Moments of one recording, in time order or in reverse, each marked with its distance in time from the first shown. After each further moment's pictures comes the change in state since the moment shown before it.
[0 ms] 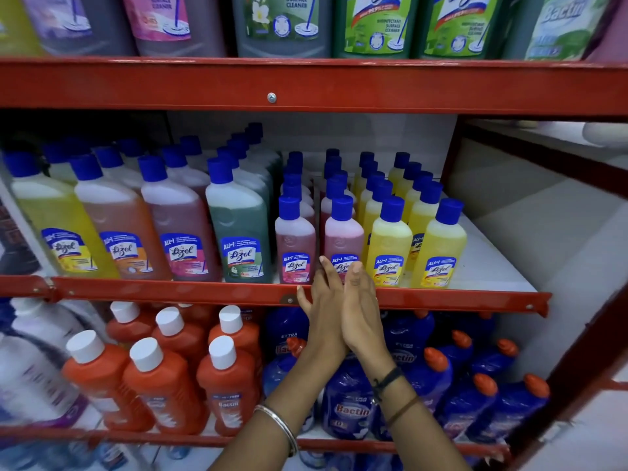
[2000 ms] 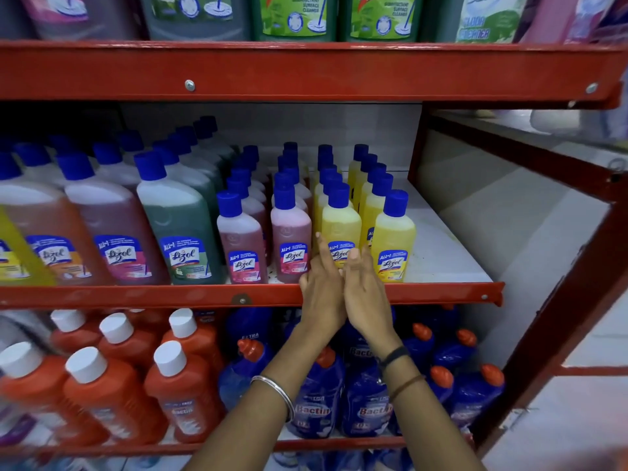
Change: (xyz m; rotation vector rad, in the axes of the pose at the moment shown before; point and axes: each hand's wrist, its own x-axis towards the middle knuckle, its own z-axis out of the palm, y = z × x) left_hand 0.011 0.060 0.019 -0.220 -0.071 0.201; right_hand 0.046 0.038 -0.081 -0.250 0.089 -0.057
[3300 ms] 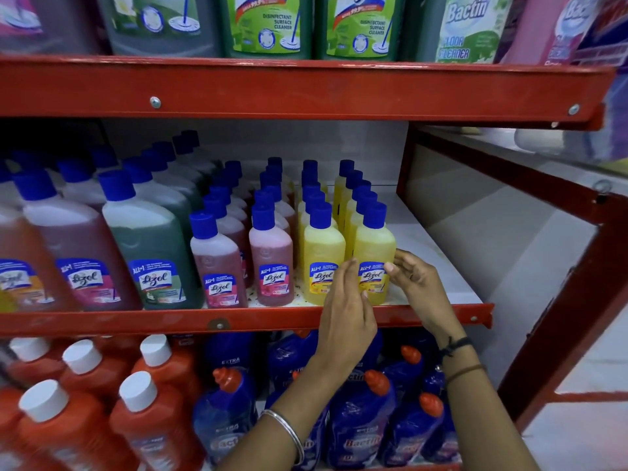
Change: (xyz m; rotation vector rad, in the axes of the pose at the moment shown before) left_hand -0.005 0.038 0.032 -0.170 0.148 0.248; right_hand 0.081 0.058 -0.094 0.307 -0.116 -0.186
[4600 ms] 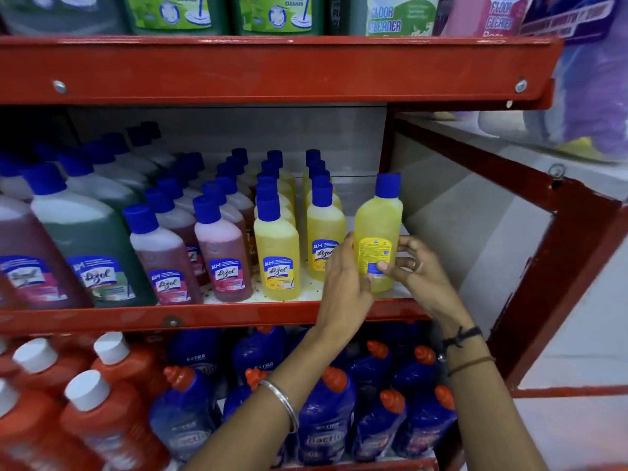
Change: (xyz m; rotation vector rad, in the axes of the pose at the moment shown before) left_hand 0.035 0.035 0.056 -0.091 -0.042 -0.068; right_hand 0.006 -0.001 -0.067 -0.069 0.003 0.043
